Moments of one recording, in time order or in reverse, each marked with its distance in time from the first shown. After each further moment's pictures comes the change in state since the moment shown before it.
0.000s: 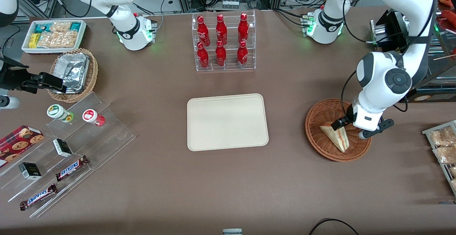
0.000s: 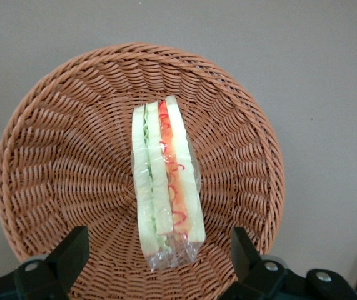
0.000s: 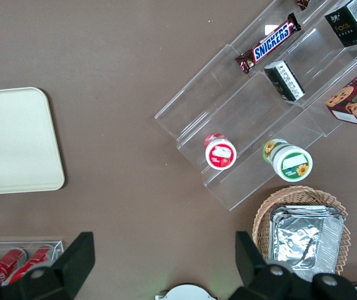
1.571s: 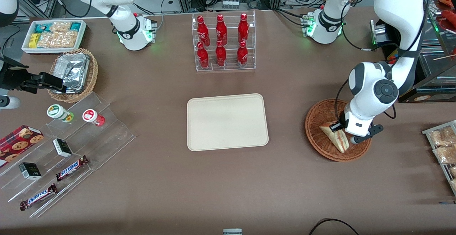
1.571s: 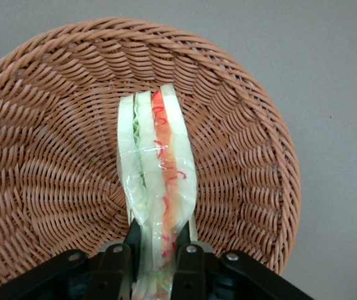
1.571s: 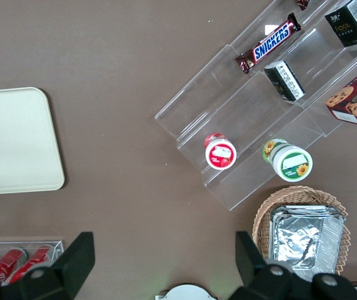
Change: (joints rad) arm -0.001 0.088 -0.008 0.007 0.000 0.071 -0.019
